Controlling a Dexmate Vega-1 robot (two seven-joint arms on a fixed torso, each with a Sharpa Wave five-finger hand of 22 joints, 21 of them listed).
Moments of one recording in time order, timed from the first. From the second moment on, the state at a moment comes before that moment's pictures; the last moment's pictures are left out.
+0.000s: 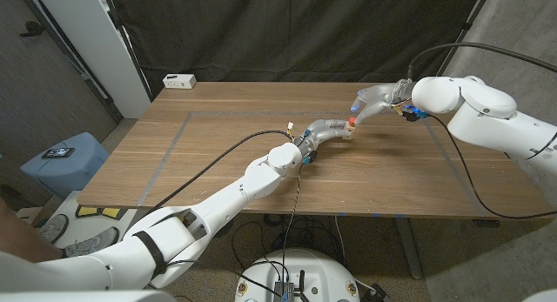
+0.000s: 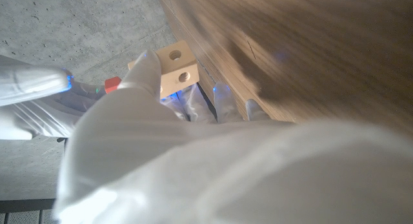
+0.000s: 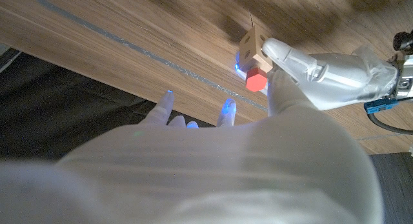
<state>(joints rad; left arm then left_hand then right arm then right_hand) 0.56 0.15 0.80 -1.11 -0.23 -0.12 0.03 1.04 0.03 0.33 -0.15 0.18 0.84 -0.21 0.20 0.19 0.84 -0.22 0.21 0.43 0.41 -0.05 0.20 0.19 0.05 0.15 0.20 0.18 -0.59 -1.14 -0.59 -2.16 -0.35 -0.52 0.57 0.77 -0.07 0.40 -0.16 0.18 0.28 -0.14 0.48 0.26 -0.15 0.09 0.18 0.19 -0.11 0.13 0.19 0.20 0.20 0.14 0.18 0.16</state>
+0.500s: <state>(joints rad) 0.55 0.15 0.81 -1.10 -0.23 -0.14 0.02 1.02 0.03 0.32 -0.14 0.18 0.83 -0.21 0.20 0.19 0.83 -0.22 0.21 0.44 0.41 -0.05 0.20 0.19 0.05 0.15 0.20 0.18 -0.62 -1.13 -0.59 -2.17 -0.41 -0.53 0.55 0.78 -0.08 0.41 -0.16 0.18 0.28 -0.14 0.48 0.25 -0.15 0.09 0.18 0.20 -0.11 0.13 0.19 0.20 0.20 0.14 0.18 0.16</state>
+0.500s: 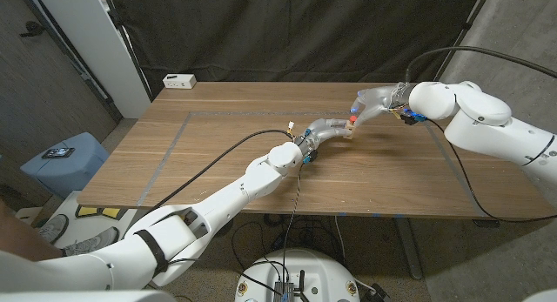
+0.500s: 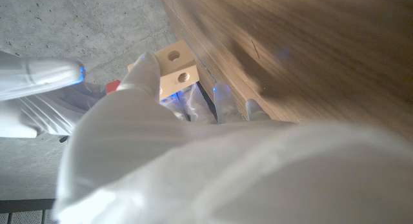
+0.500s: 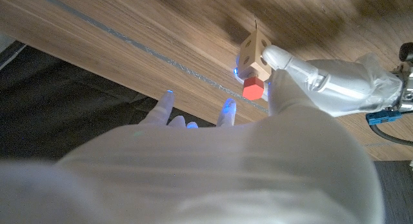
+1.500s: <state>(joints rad) 0.56 0.15 0.81 -1.13 -0.22 -0.13 0.03 0.98 0.03 0.30 -0.13 0.18 0.81 -0.21 0.19 0.19 0.82 -0.22 0.21 0.44 0.41 -0.05 0.21 0.20 0.05 0.15 0.20 0.18 -0.64 -1.11 -0.57 -2.16 -0.45 -0.51 0.54 0.83 -0.09 0.43 -0.18 0.19 0.35 -0.13 0.49 0.24 -0.14 0.08 0.19 0.20 -0.11 0.12 0.19 0.20 0.20 0.13 0.18 0.16</state>
